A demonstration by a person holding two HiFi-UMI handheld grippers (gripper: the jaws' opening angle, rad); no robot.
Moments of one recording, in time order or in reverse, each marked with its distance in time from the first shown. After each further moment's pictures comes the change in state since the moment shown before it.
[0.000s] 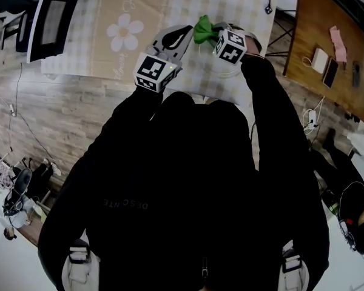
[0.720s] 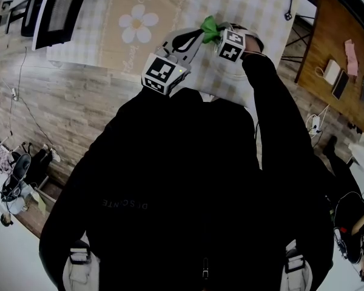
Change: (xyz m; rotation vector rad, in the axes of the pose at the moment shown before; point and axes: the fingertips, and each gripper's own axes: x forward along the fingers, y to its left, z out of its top) left arm -0.019 0.014 -0.021 -0.031 0.042 0.005; right arm 0.061 0.011 0.015 -0.078 0.085 0.054
